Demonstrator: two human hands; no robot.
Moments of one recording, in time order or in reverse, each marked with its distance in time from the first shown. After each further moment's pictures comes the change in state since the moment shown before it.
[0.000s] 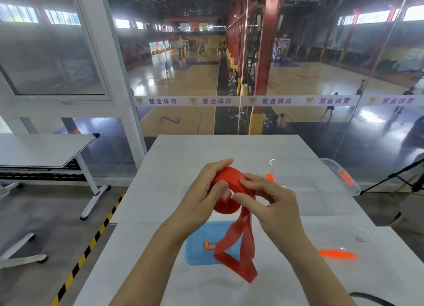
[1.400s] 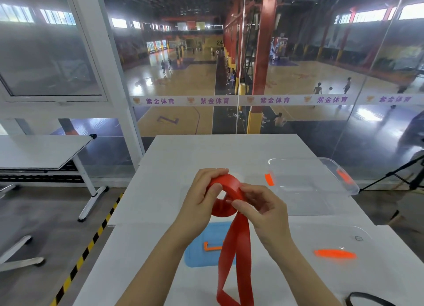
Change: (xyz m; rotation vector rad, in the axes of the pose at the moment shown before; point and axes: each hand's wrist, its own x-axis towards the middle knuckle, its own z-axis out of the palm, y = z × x) left_hand 0.002 -0.028 0.014 0.015 0.134 0.024; right_hand -0.004 0.037 0.010 0.153 0.037 0.146
